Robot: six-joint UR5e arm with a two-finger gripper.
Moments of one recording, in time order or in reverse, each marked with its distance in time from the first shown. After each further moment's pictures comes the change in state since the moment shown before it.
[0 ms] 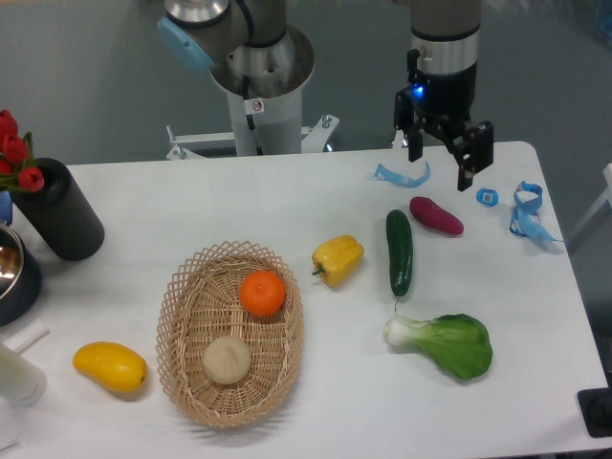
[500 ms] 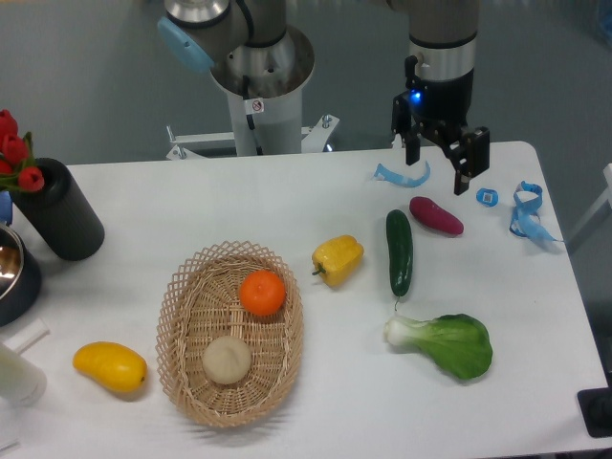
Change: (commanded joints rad) arm -0.003 -0.005 -0.034 0.041 -0.003 -0.005
